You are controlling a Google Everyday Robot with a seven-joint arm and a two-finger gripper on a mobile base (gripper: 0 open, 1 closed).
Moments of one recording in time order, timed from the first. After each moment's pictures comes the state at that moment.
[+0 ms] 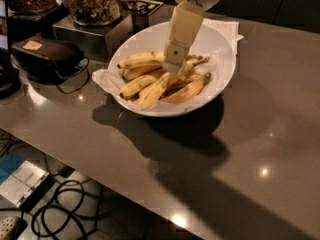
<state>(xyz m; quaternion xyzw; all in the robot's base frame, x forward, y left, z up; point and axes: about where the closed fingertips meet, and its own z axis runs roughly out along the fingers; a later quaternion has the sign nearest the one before) 0.524 -0.050 1.017 -0.62 0.77 0.02 0.16</state>
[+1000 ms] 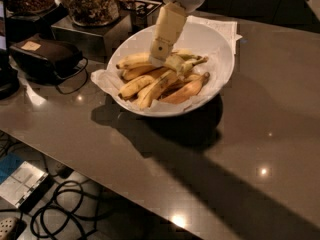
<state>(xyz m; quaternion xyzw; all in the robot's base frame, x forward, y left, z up) 0.560 -0.029 1.004 -0.59 0.78 0.04 0.18</state>
